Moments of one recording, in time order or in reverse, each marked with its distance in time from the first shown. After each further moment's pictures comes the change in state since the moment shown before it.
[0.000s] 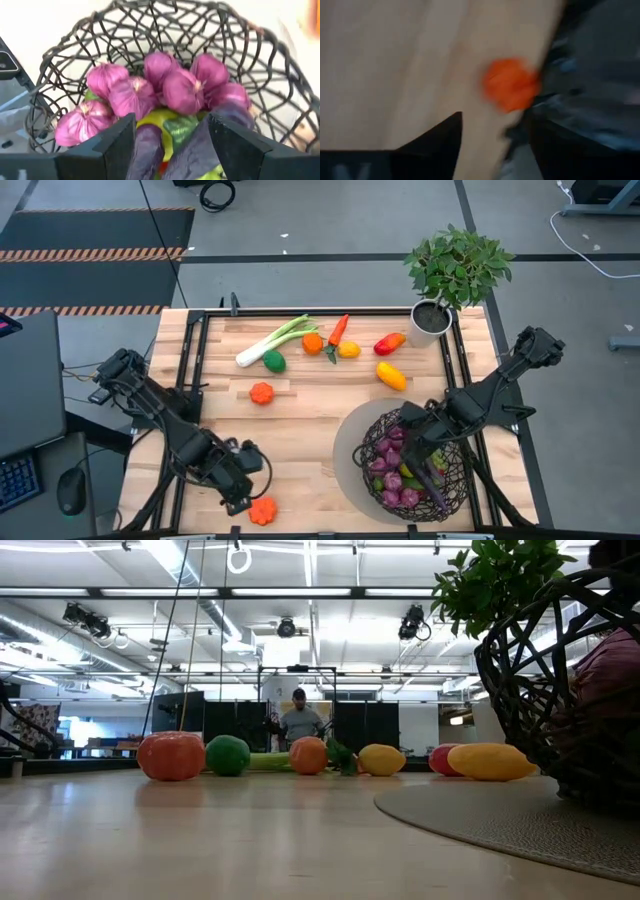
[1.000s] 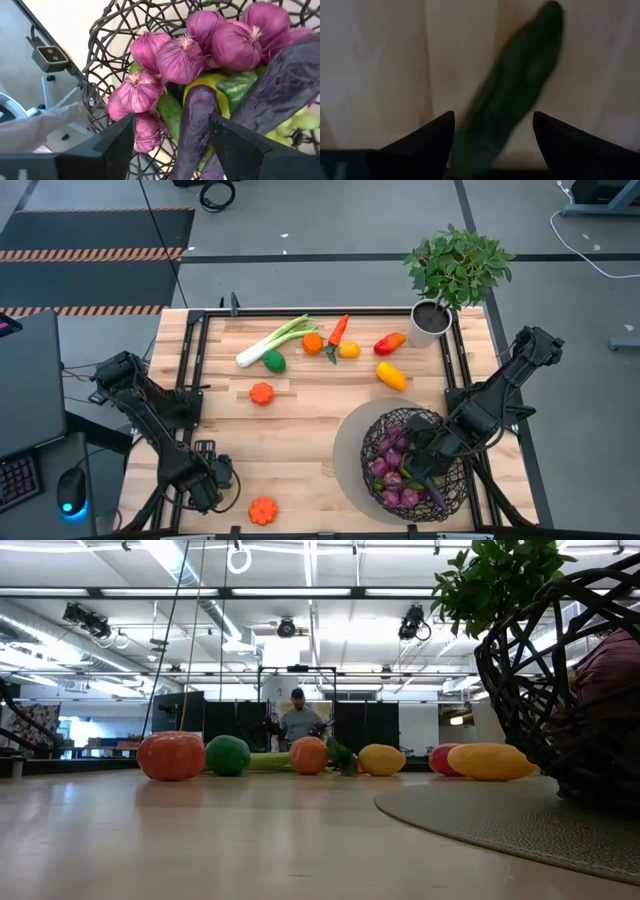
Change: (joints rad) left arm -0.247 0.005 -0.464 0.147 0.079 0.096; right arm 0.131 0.000 0.000 0.118 -0.056 0.291
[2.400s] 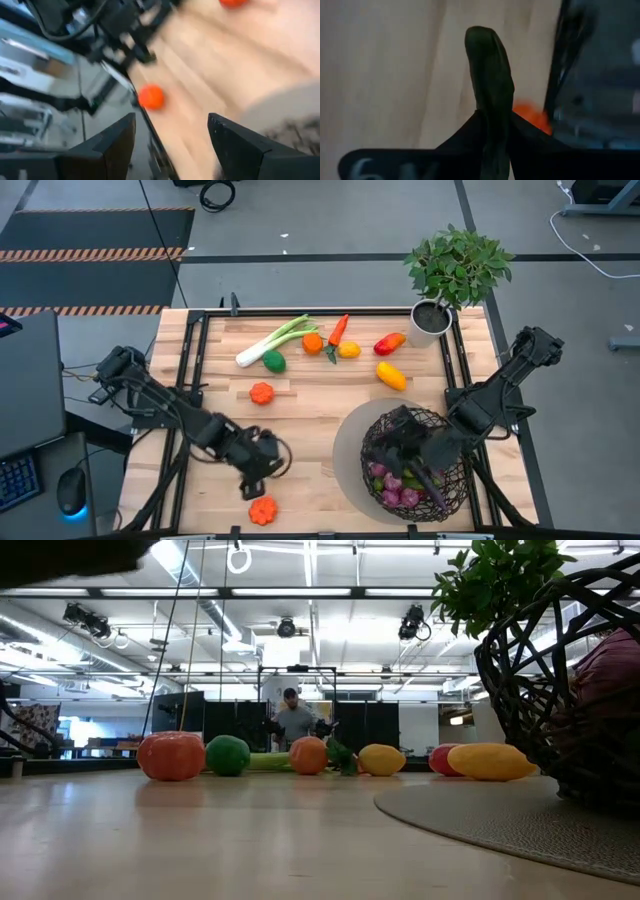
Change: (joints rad) left arm 0.410 -0.034 0.349 0.100 -0.103 0.212; right arm -0.038 0.002 0.000 0.577 0.486 -0.238
